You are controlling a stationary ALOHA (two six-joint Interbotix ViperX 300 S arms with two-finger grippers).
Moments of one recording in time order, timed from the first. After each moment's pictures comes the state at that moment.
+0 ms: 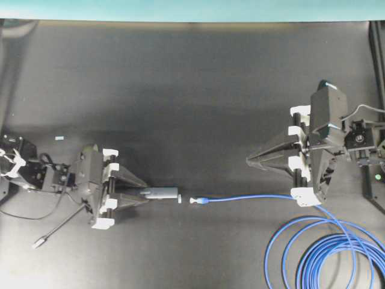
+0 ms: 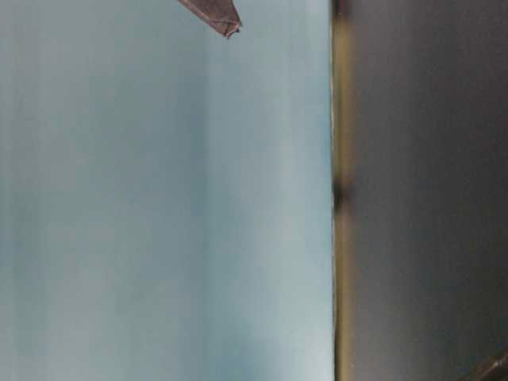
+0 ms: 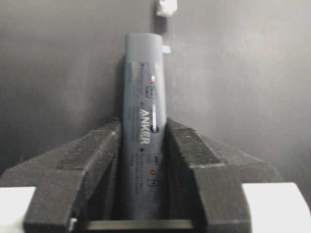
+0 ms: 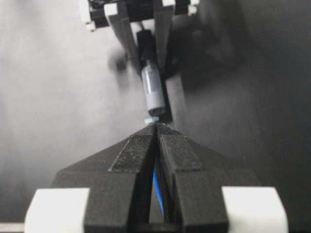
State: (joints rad) left arm -0.11 0.32 1.10 0.04 -1.10 -0.18; right arm 0.09 -0.48 0.95 0.06 -0.04 0.23
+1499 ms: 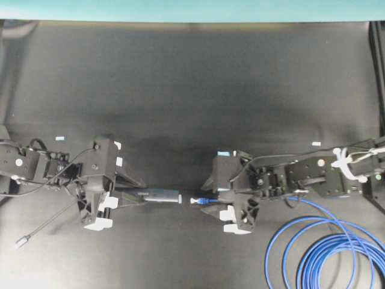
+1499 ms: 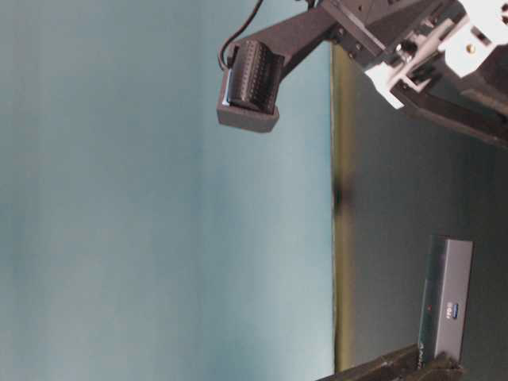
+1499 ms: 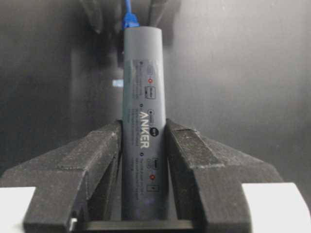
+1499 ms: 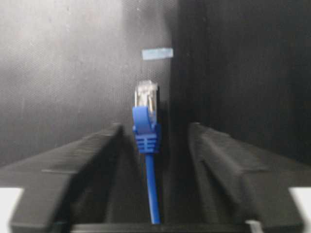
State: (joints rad) left arm -0.12 -0.14 1.00 0.04 -0.45 -0.18; right arm 0.17 0.25 0.74 0.03 -0.26 0.13
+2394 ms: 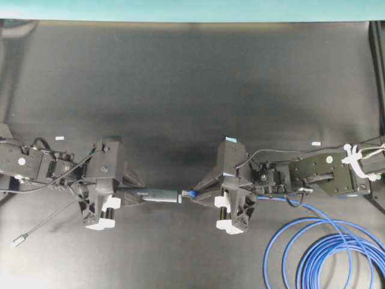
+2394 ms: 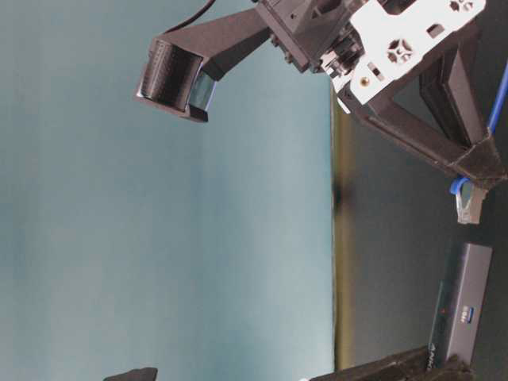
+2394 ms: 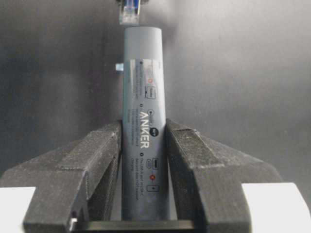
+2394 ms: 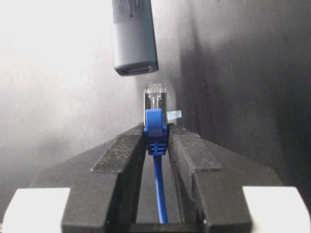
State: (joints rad) left arm -0.12 -0.14 0.96 0.04 -0.31 -0.17; right arm 0.18 0.16 0.74 0.11 -0.34 0.23
